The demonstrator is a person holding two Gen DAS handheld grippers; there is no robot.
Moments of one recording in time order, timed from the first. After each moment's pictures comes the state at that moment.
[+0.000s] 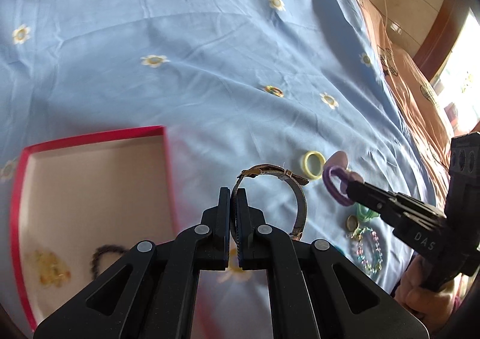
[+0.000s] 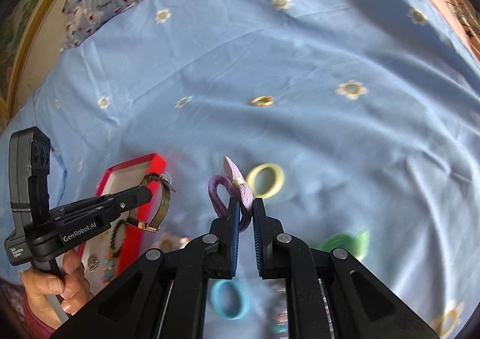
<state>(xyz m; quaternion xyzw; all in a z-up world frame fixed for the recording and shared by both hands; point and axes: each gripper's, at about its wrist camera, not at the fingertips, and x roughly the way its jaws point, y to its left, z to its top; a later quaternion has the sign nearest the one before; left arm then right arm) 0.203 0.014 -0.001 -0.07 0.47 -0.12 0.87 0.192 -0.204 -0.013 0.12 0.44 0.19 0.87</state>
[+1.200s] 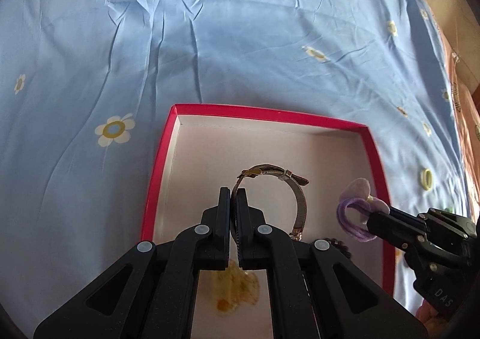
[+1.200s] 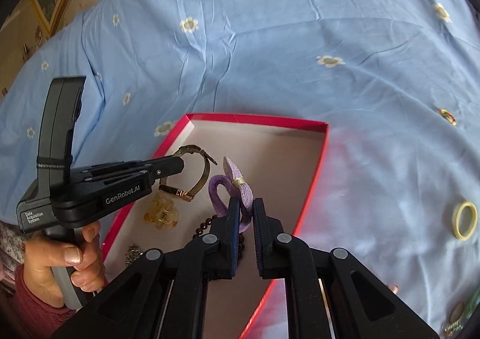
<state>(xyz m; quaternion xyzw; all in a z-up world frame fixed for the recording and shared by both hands) 0.201 0.177 -0.042 -0.09 0.50 0.03 0.86 0.201 -0.003 -0.034 0.00 0.47 0.33 0.82</state>
